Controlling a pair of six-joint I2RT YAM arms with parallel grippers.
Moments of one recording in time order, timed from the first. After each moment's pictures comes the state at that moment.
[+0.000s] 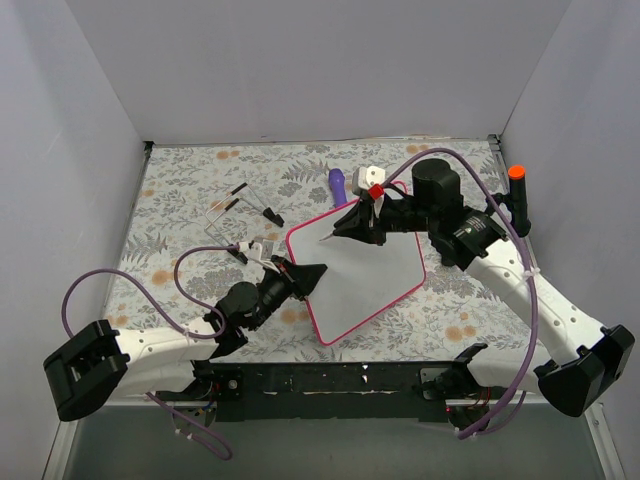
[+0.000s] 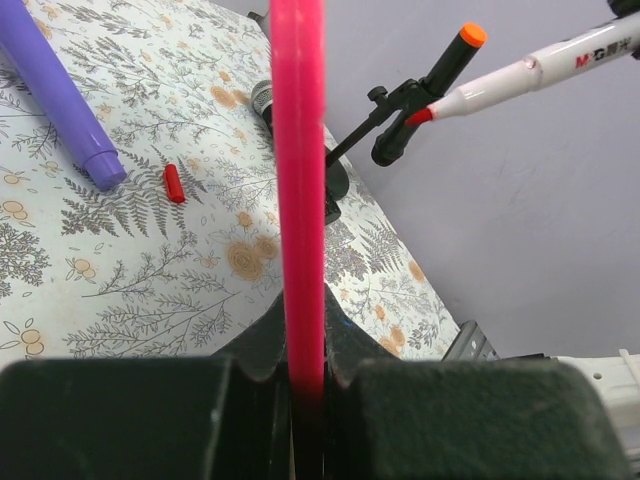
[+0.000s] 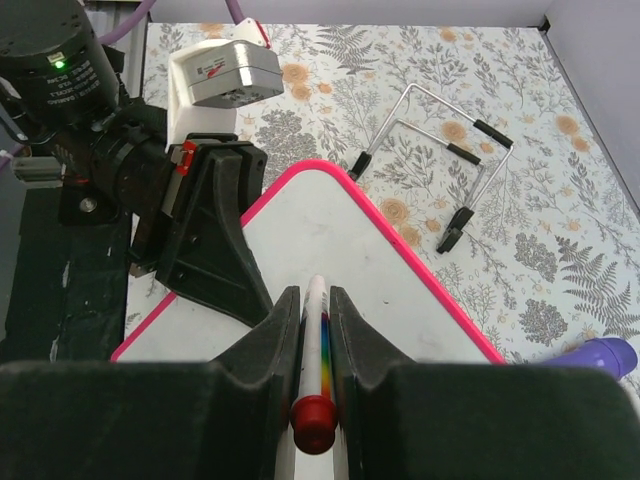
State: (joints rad) left arm -1.00 1.04 0.26 0.87 -0.27 -0.72; right arm 0.66 1.19 1.24 -0.38 -0.77 -0.35
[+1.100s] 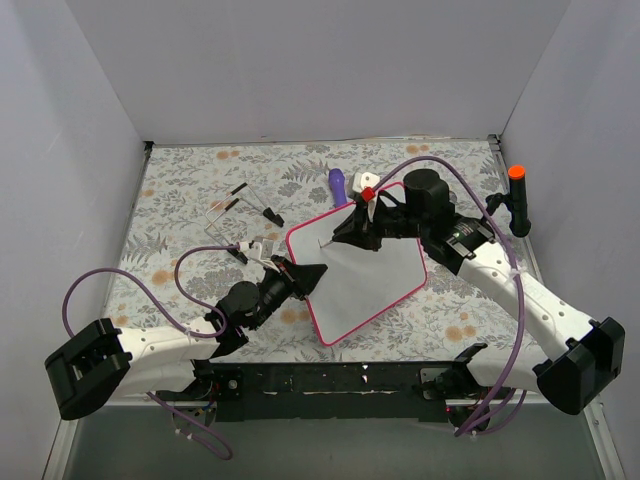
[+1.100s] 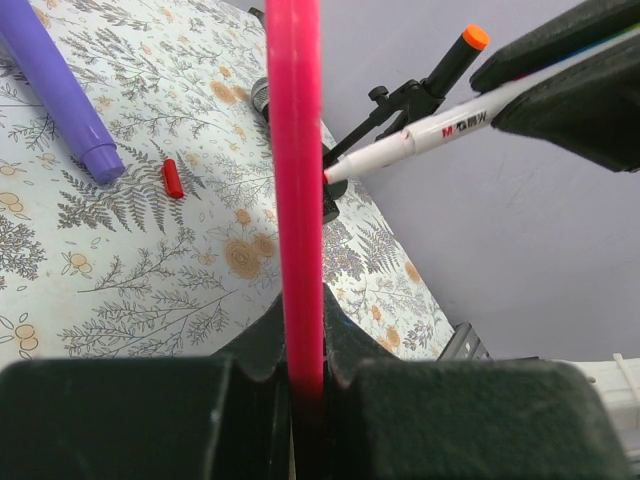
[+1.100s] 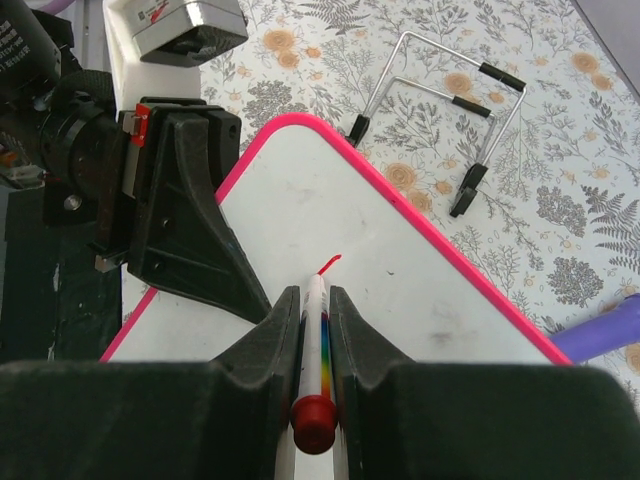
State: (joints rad) left arm -0.99 1.07 0.26 0.89 -0.26 -0.75; right arm 0.66 1.21 1.13 -0.27 -0.70 -0.27
